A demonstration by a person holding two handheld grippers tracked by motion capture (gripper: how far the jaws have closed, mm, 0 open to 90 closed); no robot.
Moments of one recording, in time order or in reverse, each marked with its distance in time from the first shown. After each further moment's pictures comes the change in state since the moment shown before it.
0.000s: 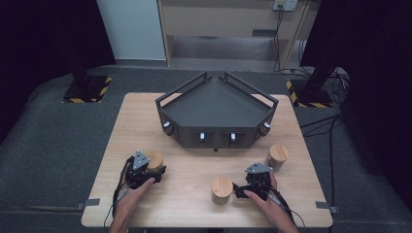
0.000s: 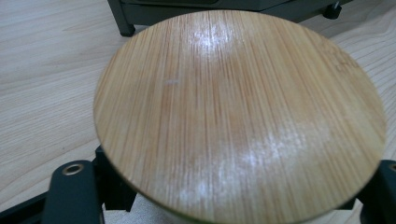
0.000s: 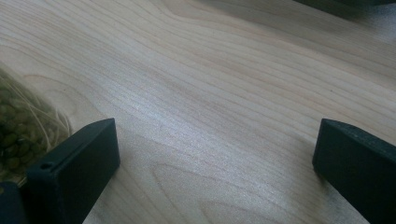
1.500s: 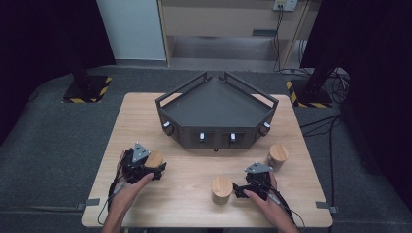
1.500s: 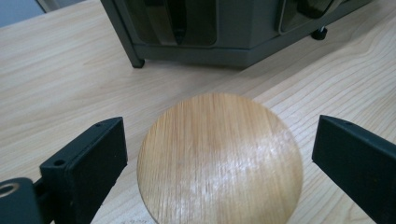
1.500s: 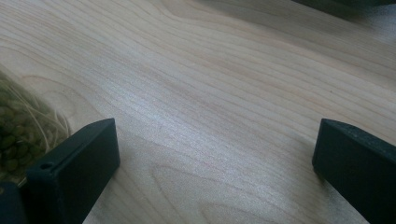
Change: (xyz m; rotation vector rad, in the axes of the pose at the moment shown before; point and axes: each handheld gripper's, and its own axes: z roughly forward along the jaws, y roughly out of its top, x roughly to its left) left arm -0.005 0.043 -0.020 0.039 0.020 0.051; right arm 0.000 0.000 0.000 0.000 0.000 0.000
